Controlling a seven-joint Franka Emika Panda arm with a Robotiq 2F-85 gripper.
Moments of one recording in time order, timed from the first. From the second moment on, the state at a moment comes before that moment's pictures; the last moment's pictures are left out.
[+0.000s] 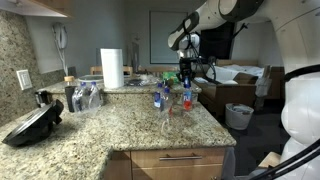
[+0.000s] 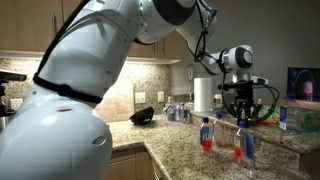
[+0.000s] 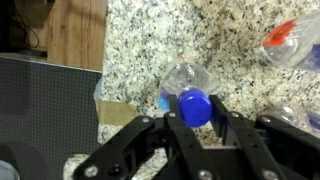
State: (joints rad) arm -0.17 0.45 -0.17 -1.54 -0.03 1.81 0.11
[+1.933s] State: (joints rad) arm -0.54 0.46 -0.38 -1.63 0.40 1.72 0.30
